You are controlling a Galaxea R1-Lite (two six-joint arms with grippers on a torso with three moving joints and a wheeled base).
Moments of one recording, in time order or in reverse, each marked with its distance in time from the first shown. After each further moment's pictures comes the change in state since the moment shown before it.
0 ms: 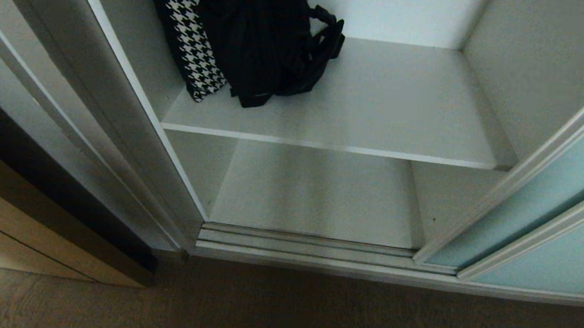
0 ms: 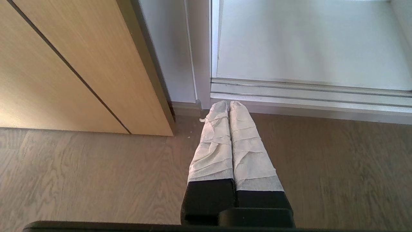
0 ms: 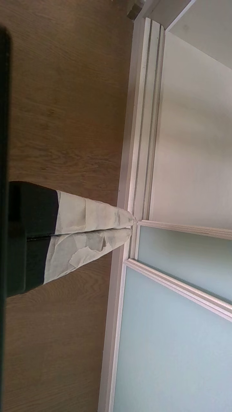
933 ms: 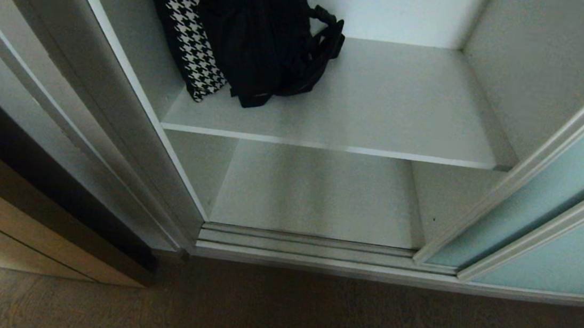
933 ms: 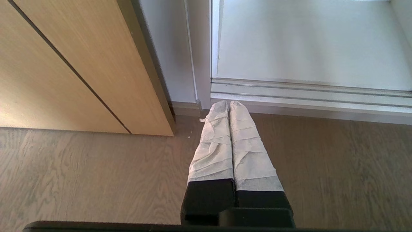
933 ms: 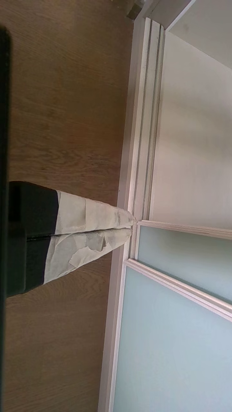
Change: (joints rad) left arm 0.000 0.000 0.001 0.000 0.000 -0.001; right arm 0.000 0.000 0.000 0.000 0.000 0.000
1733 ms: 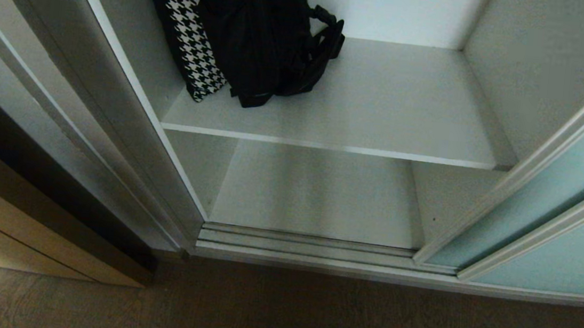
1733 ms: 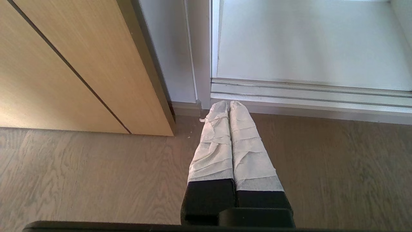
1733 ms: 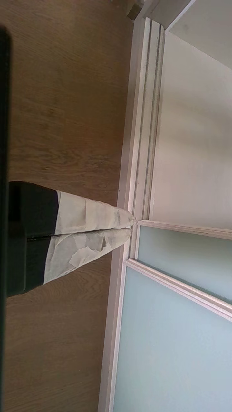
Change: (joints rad) left arm 0.000 0.001 0.000 0.000 0.000 0.000; right arm 0.000 0.000 0.000 0.000 0.000 0.000
